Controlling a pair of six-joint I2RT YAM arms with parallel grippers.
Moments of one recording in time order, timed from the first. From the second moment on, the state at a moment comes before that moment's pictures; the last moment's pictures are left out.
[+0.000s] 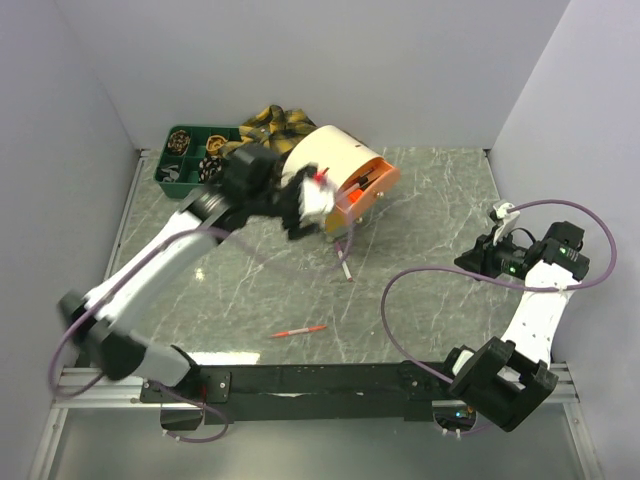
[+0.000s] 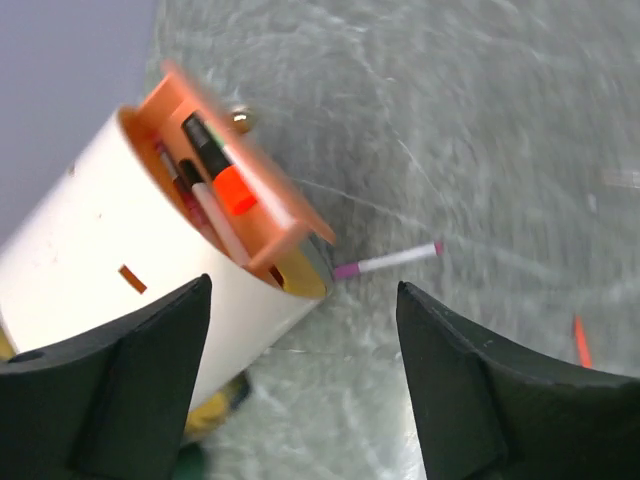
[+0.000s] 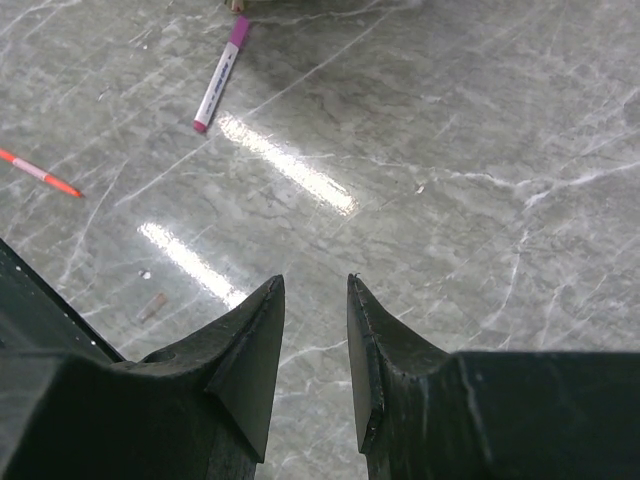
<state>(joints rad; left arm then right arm) -0.67 1.52 1.61 -0.58 0.53 0.65 -0.66 1.09 1.00 -1.15 -1.04 -0.99</state>
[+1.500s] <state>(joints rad) -0.92 2.35 2.00 -1.19 0.24 1.70 -0.66 1.12 0.94 -1.28 -1.03 -1.26</state>
